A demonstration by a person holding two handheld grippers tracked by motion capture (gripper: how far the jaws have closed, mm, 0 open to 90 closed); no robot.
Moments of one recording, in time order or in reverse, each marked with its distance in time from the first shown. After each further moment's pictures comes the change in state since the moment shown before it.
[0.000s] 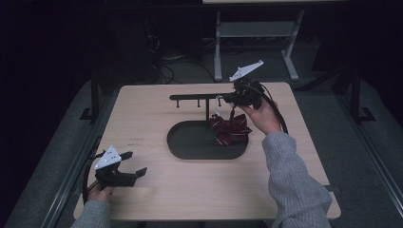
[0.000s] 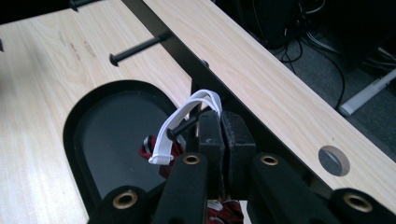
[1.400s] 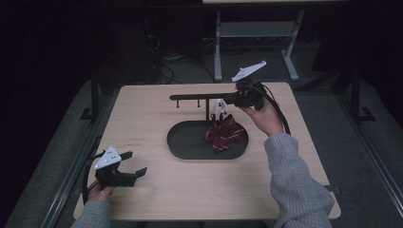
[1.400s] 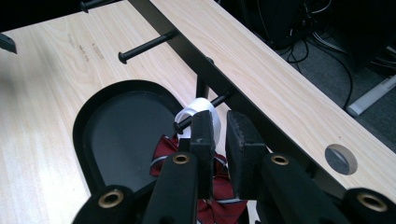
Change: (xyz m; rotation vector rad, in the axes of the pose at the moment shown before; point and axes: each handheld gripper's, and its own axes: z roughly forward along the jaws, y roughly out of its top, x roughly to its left) left arm 0.000 0.000 0.000 -0.002 0.002 0.000; right arm -0.001 -0.004 -0.005 -0.010 0.027 0.013
